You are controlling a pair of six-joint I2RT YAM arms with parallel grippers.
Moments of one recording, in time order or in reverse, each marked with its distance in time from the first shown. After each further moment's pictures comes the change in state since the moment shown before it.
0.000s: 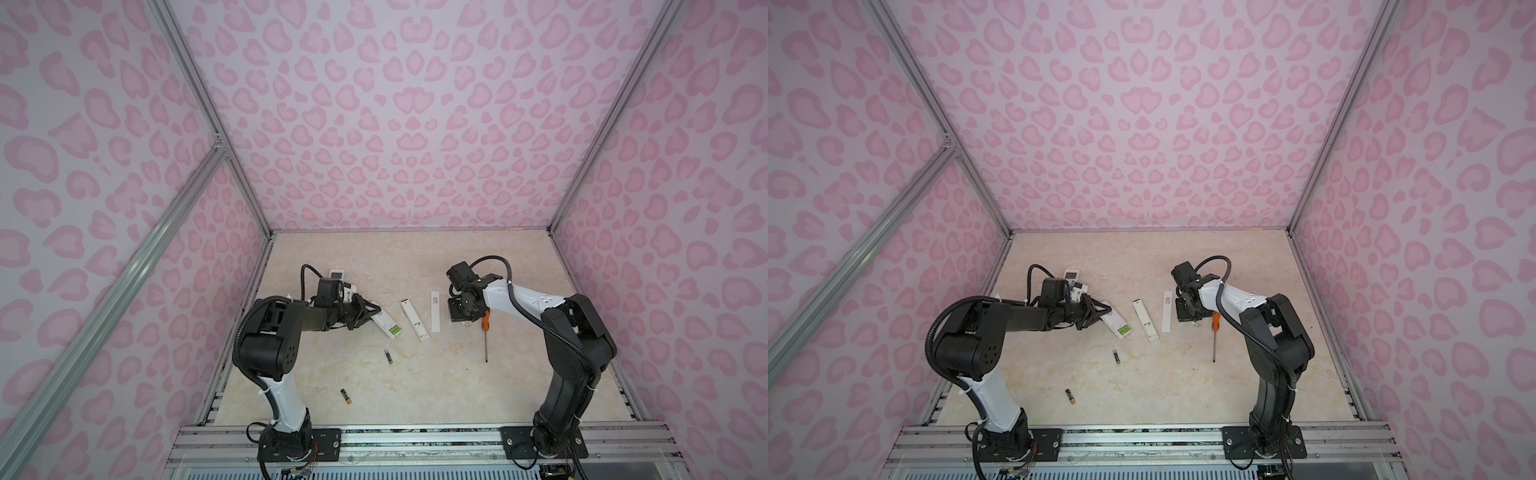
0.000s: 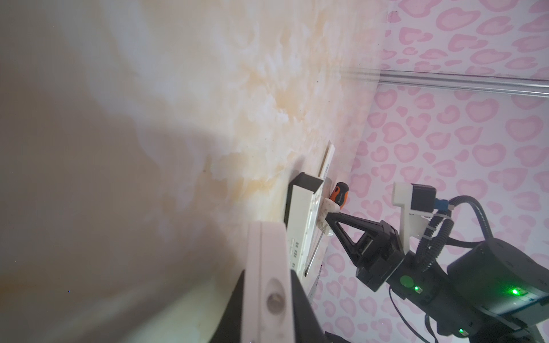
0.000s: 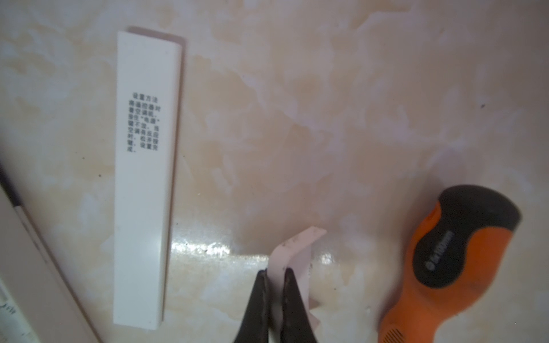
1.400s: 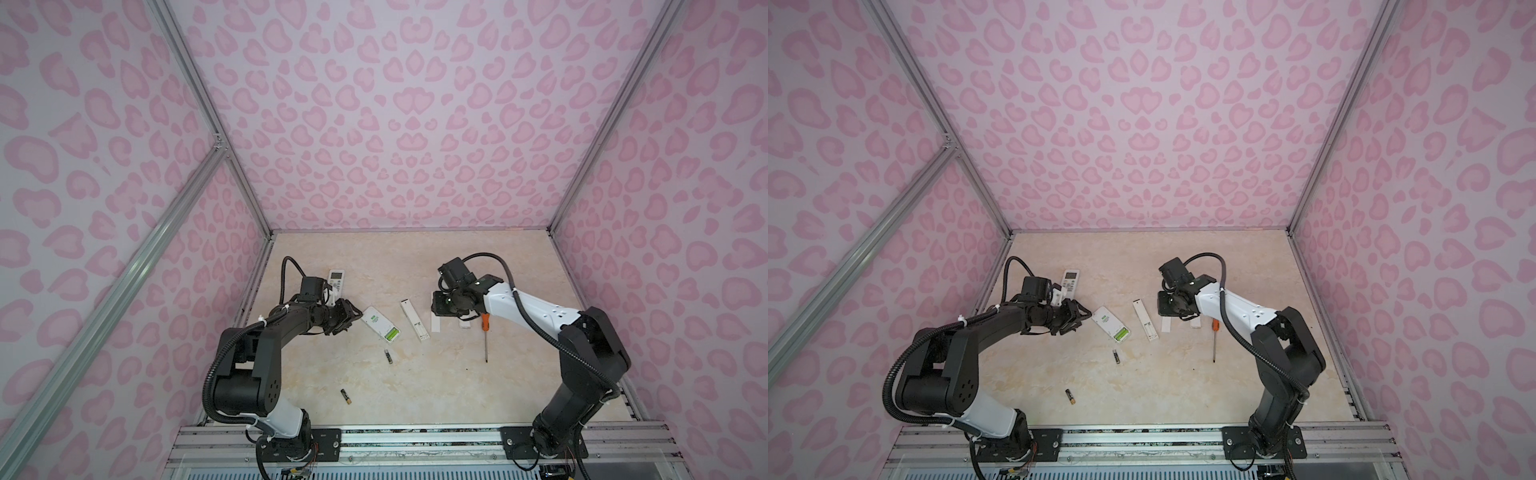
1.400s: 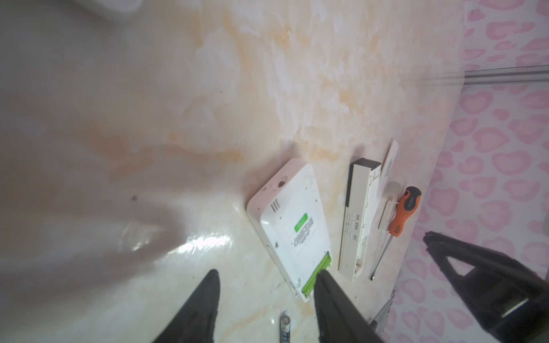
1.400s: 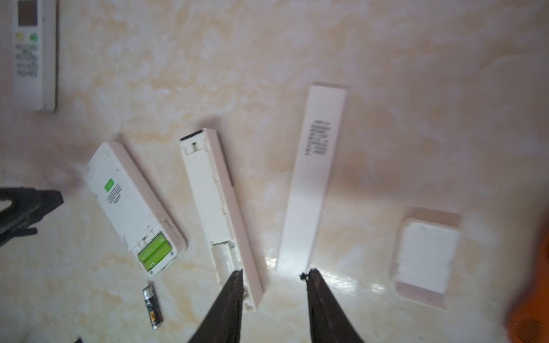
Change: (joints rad) left arm 0.081 -0.270 0.007 -0.517 -0.239 0.328; right arm 0.048 -0.155 -0.001 0.072 -0.147 0.166
